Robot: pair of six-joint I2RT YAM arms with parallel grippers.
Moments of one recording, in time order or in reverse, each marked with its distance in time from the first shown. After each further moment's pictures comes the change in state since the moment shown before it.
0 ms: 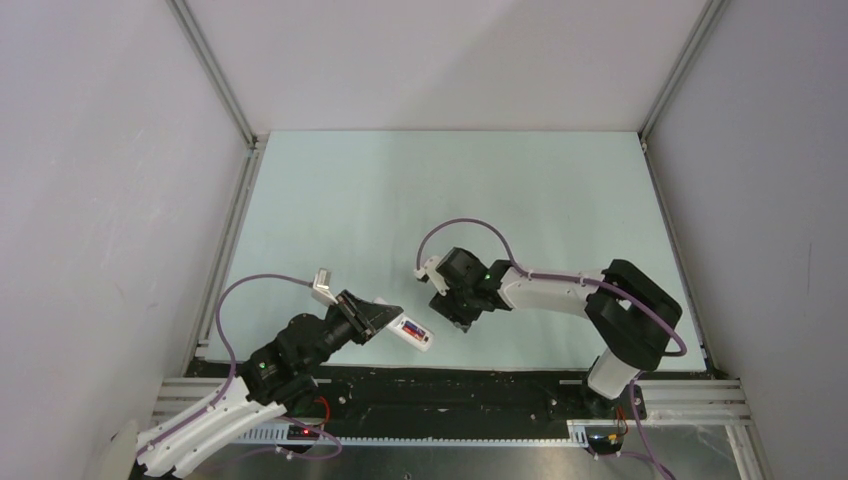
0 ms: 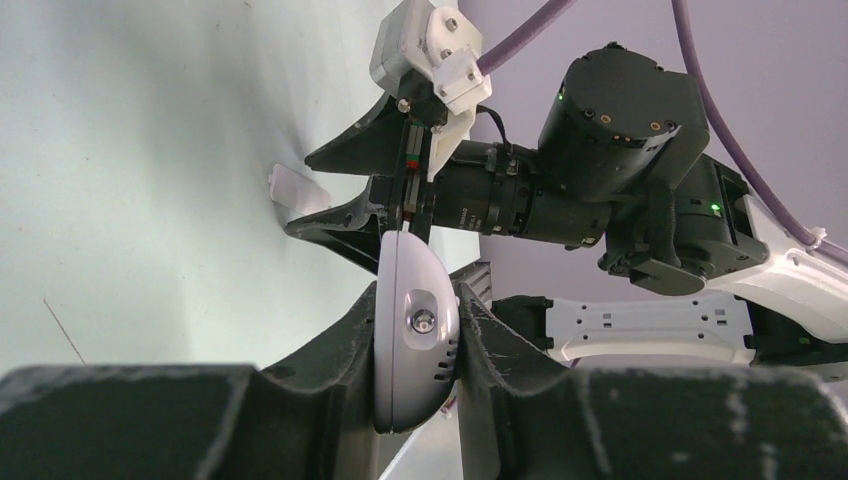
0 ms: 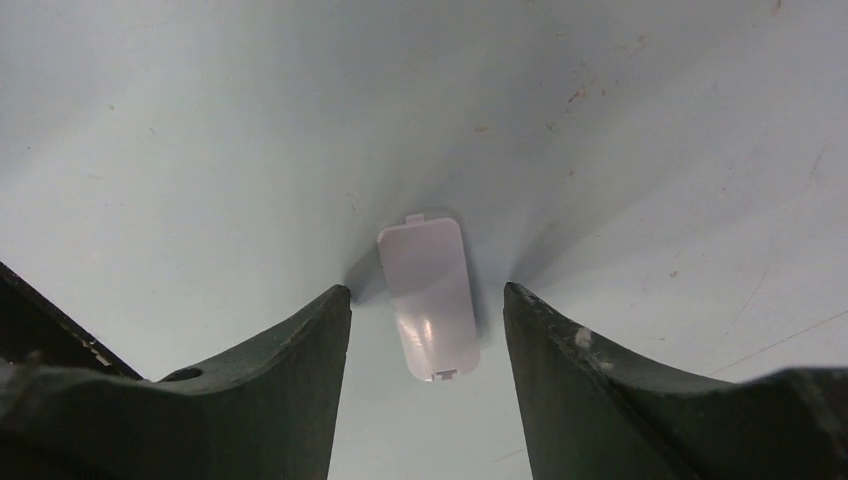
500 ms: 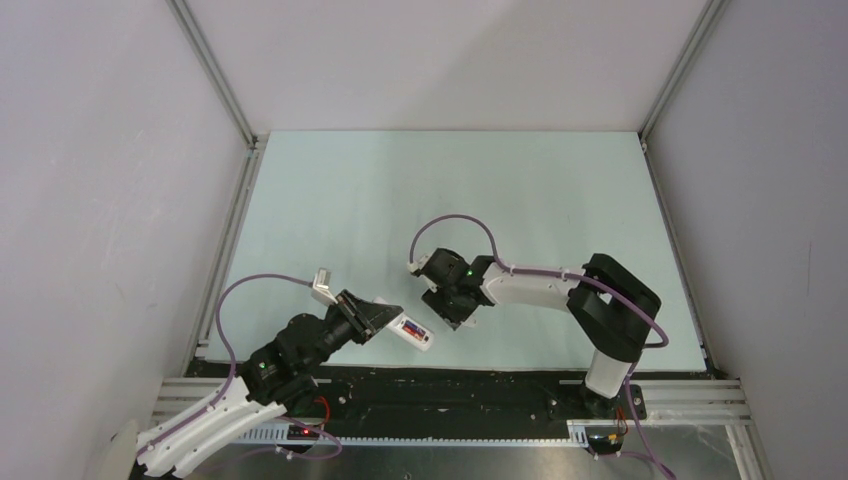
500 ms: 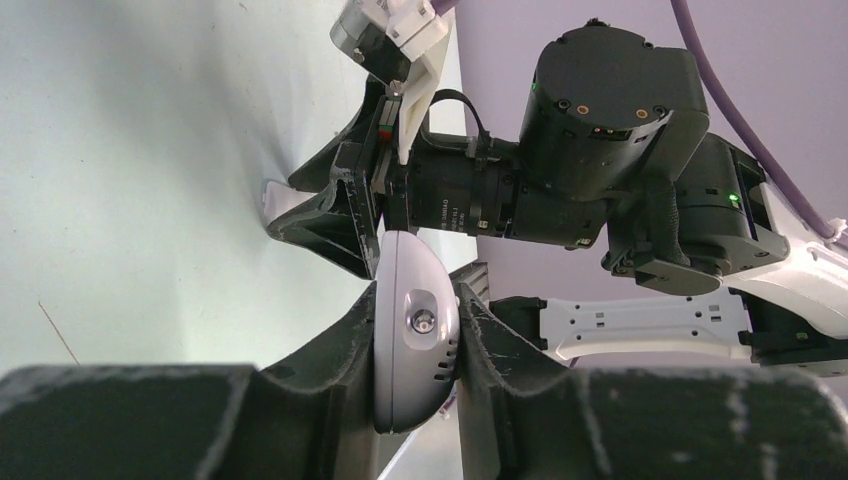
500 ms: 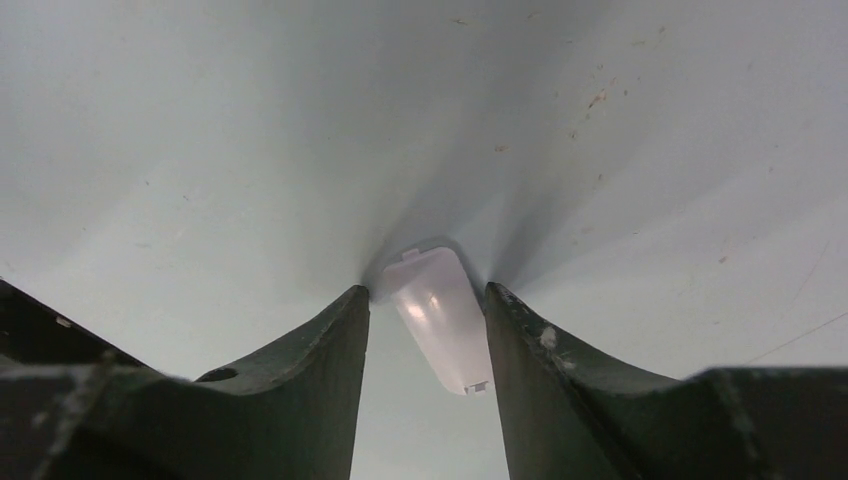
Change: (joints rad) left arm 0.000 -0.001 0.000 0.005 0.000 0.000; right arm 0.051 0.102 0.135 -0.126 0.065 0.186
